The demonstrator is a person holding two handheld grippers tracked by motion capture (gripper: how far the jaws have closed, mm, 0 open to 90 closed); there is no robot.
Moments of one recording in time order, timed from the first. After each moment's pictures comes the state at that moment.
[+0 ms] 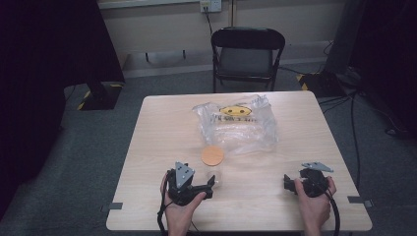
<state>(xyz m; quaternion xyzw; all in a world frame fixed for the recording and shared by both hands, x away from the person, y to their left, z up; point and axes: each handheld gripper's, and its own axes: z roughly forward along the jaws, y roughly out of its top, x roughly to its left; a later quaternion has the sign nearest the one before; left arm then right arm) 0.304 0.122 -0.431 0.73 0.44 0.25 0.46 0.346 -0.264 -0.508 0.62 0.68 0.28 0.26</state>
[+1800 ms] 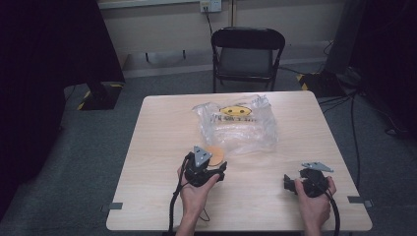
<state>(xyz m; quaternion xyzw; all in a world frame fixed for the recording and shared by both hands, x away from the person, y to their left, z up) 0.353 0.088 -0.433 0.76 0.42 0.22 0.44 0.346 -0.264 -0.508 0.62 0.68 0.28 0.26</state>
